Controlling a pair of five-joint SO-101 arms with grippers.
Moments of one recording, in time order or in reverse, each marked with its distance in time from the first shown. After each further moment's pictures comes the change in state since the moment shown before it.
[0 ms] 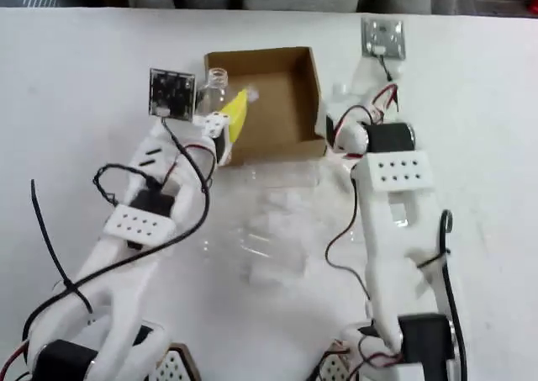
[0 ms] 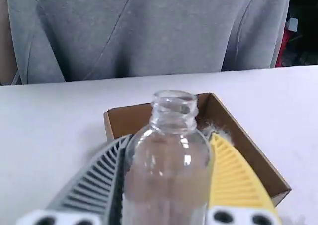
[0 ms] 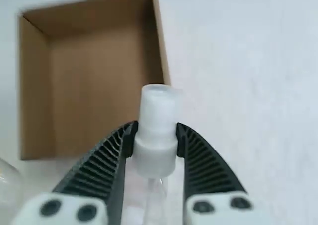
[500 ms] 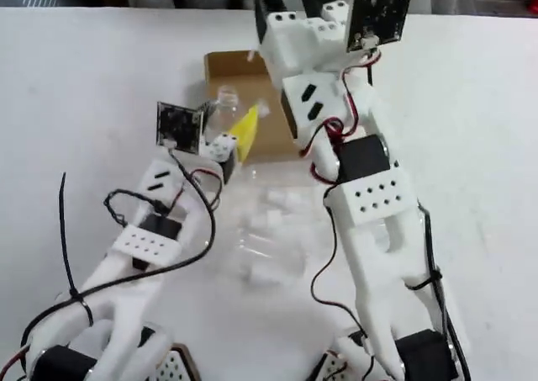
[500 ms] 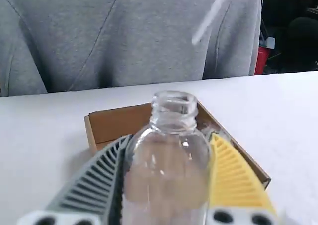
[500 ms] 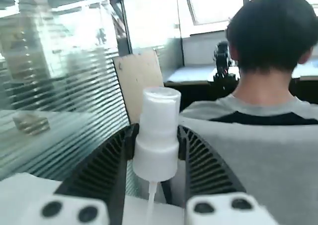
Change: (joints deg) left arm 3.3 -2.2 11.7 -14.9 0.0; right arm -12.9 -4.8 -4.5 -43.3 -0.1
